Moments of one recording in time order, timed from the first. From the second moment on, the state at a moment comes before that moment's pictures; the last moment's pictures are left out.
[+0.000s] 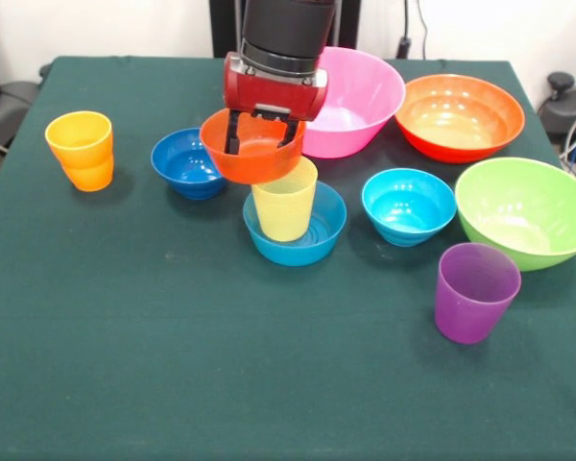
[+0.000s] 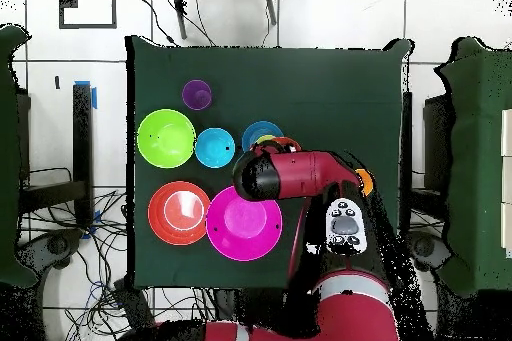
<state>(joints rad) -0.24 -0.57 -0.03 1.61 -0.37 0.29 1.80</state>
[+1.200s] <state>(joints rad) -0.24 -0.58 -0.03 1.61 -0.37 0.29 1.80</state>
